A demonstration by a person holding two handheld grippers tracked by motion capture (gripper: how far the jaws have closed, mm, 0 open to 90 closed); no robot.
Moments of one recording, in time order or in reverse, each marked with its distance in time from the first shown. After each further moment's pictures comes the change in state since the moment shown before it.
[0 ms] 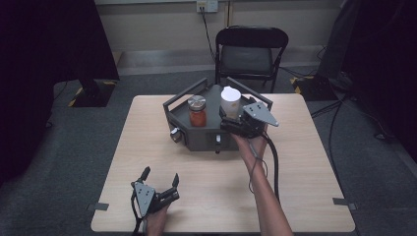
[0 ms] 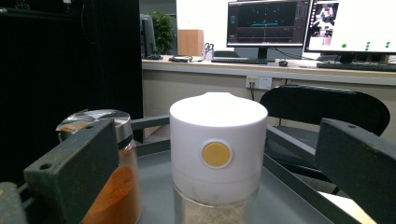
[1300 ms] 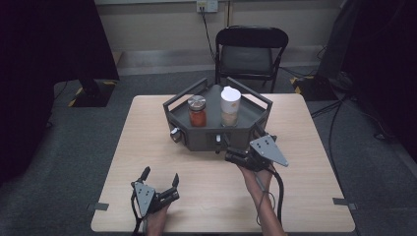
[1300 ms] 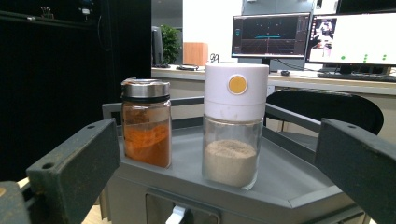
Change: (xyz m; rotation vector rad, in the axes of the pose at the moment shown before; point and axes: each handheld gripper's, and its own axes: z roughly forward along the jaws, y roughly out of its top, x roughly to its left) left arm 0.000 0.000 0.000 -0.001 0.000 -0.001; right arm 0.017 -0.043 -0.075 -0.062 0.020 -0.019
